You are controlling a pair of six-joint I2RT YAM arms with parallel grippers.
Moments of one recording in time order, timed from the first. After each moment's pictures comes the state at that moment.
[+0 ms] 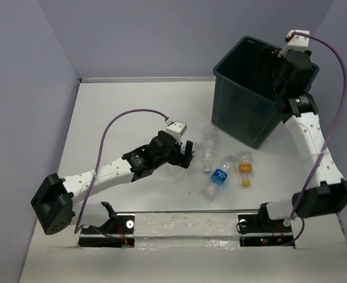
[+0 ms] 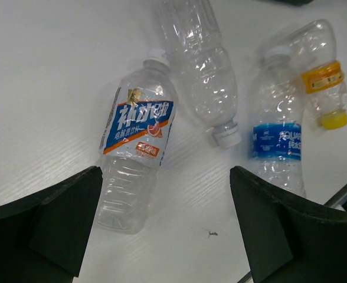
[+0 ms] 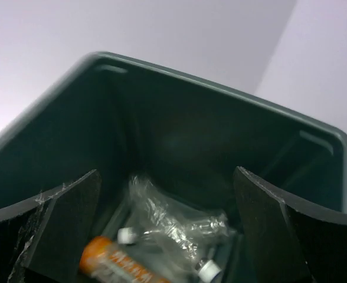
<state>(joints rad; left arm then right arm) -0.90 1.20 0.80 -0.12 -0.15 -0.41 0.13 1.47 1.63 -0.22 0.40 -0.01</state>
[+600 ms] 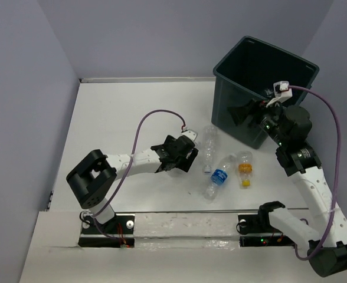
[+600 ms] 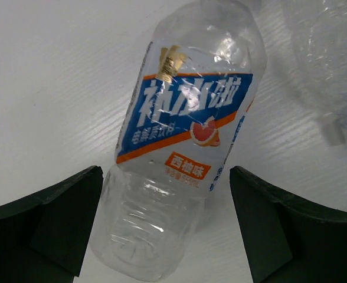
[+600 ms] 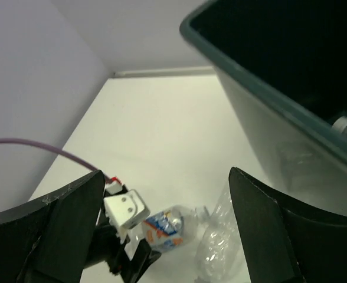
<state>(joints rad) -0.96 1.60 0.96 -0.25 -0.36 -0.28 0.23 0.87 1.03 -0.14 -0.25 0.42</state>
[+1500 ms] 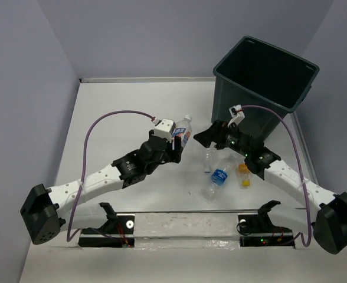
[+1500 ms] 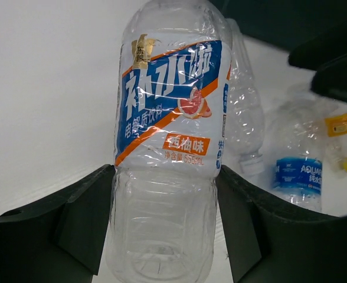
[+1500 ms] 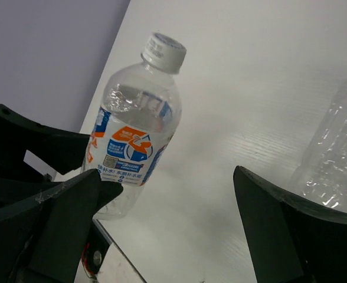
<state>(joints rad) -0.96 1.13 0.76 -0.11 -0.40 -0.40 0.50 1.05 0.66 0.17 -0.28 0.69</state>
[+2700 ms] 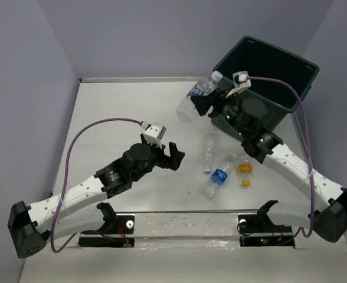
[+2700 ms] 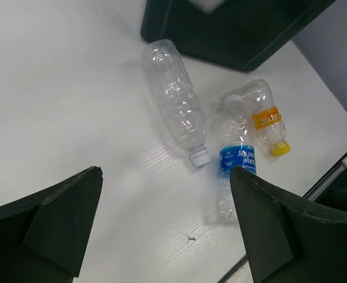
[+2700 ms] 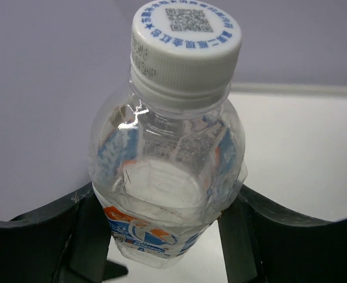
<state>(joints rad) -0.97 0.87 0.68 -0.07 -0.26 -0.42 0.64 1.19 0.99 0.25 -0.02 0.53</state>
